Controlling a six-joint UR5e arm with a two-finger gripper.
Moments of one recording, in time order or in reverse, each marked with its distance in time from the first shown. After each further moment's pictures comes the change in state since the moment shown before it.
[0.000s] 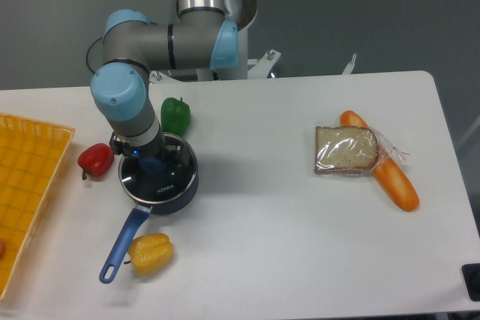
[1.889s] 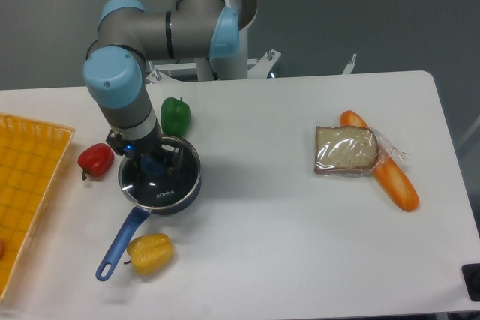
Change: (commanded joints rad) arm 0.012 0.043 0.106 -0.035 -0.002 0.172
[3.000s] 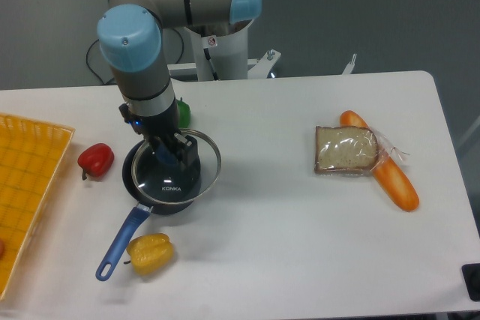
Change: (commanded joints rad) arm 0.069 0.054 0.043 -0.063 -0.002 0.368
